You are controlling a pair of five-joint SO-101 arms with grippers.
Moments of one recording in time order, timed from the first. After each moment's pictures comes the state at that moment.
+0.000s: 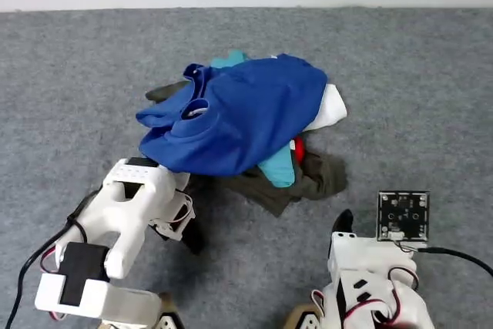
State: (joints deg) left arm 2.1 5.3 46.7 63.5 -15.3; right arm -0.9 -103.7 55.9 93.6 -0.5
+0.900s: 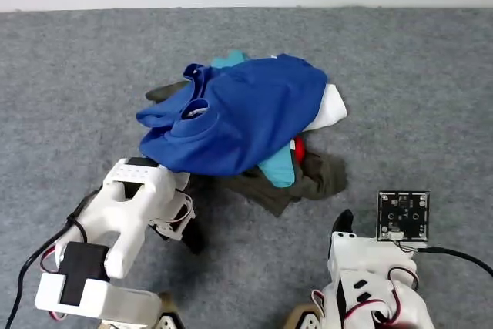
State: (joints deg) left arm 2.1 5.3 46.7 63.5 -15.3; right arm -0.8 -103.7 55.9 93.6 -0.5
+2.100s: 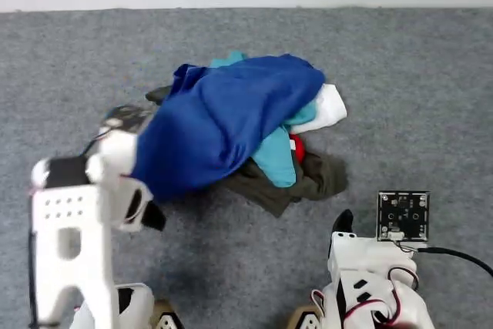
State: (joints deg) left arm -13.0 -37.2 36.9 99.6 -15.3; right arm -0.8 -103.7 55.9 93.6 -0.6
